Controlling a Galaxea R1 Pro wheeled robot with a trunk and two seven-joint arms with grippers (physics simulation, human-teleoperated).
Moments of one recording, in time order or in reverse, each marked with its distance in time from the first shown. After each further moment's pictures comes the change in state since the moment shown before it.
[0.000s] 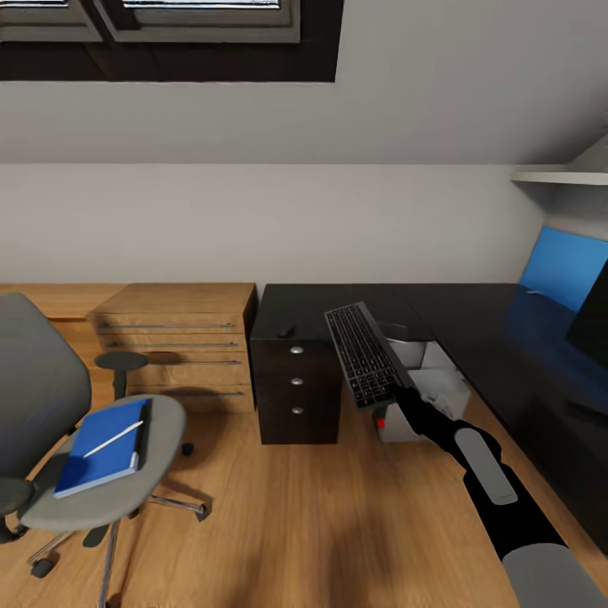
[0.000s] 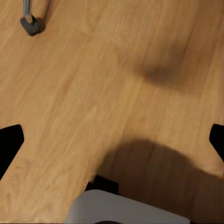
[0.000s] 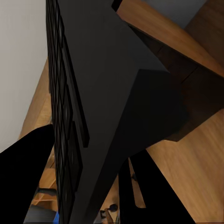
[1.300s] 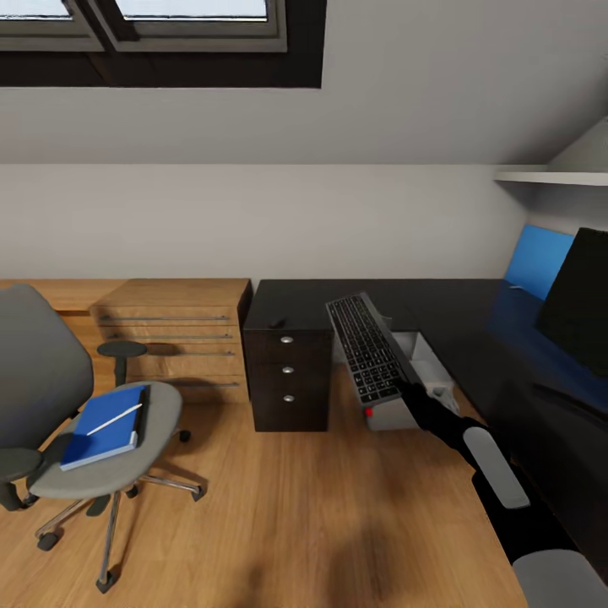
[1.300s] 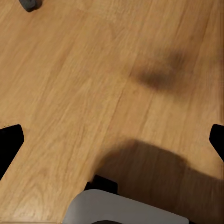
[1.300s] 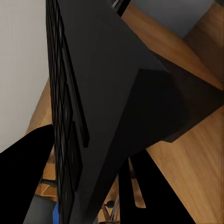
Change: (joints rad) left arm 0.000 -0.002 0.001 0.000 0.000 0.000 0.000; right arm 0.017 -0.025 -0.001 -0.067 -0.007 0.006 0.008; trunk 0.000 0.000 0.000
